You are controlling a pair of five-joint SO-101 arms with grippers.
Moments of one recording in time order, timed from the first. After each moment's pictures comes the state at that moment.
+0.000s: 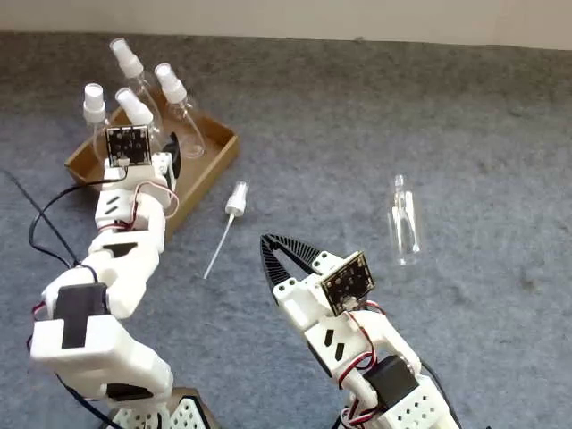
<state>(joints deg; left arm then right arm) -12.9 6.0 53.2 -35.0 1.6 -38.2 -104.6 95.5 23.7 3.6</state>
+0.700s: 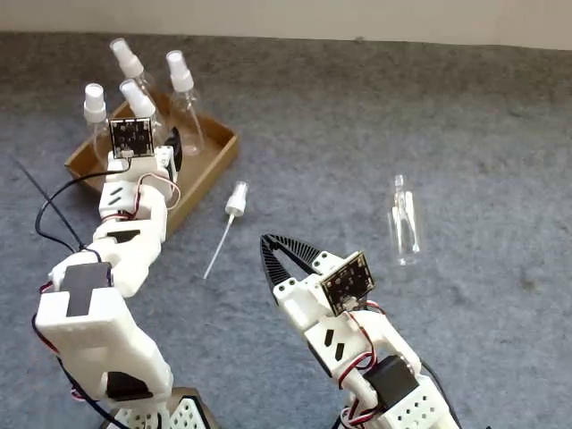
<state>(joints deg) -12.9 15.3 45.5 -35.1 1.7 -38.2 -104.6 95.5 23.7 3.6</state>
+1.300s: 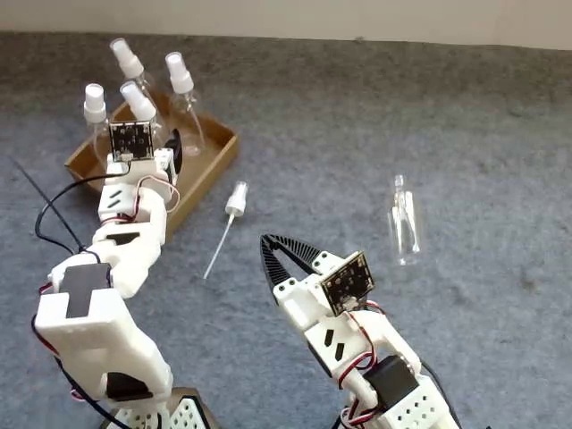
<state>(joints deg) -12.9 15.2 47.2 -36.1 1.5 -38.2 -104.6 95.5 23.7 3.6</state>
